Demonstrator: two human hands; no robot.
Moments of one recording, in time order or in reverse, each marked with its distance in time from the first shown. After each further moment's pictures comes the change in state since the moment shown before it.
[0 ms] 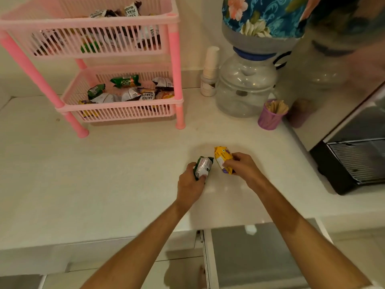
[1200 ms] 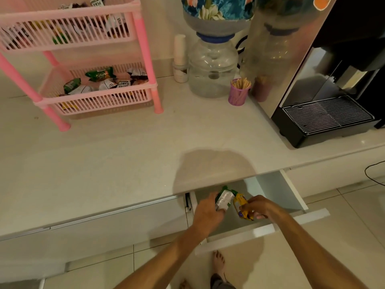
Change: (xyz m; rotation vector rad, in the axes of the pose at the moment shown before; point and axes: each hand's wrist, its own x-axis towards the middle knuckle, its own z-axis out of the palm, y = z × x) left_hand -0.175 -0.019 0.075 0.222 -0.430 0.083; right_hand -0.145 0.192 -0.077 -0.331 -0.140 0.549
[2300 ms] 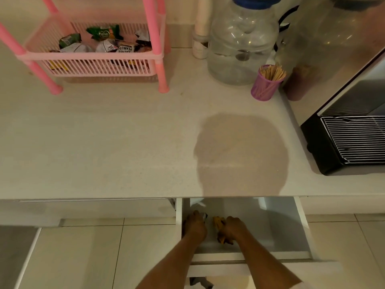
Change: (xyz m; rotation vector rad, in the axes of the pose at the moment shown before) left_hand 0.083 -0.075 0.105 0.307 -0.192 -0.572; right_hand 0.099 0.009 0.062 -0.767 -0.143 -0.053
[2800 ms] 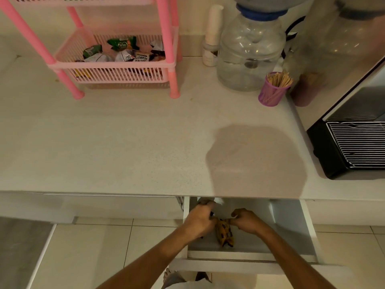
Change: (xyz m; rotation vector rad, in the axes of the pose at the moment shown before) left_hand -0.060 0.004 -0.076 -0.224 0.114 0.443; right_hand -0.030 0.016 -0.047 0.282 0.023 -0.230
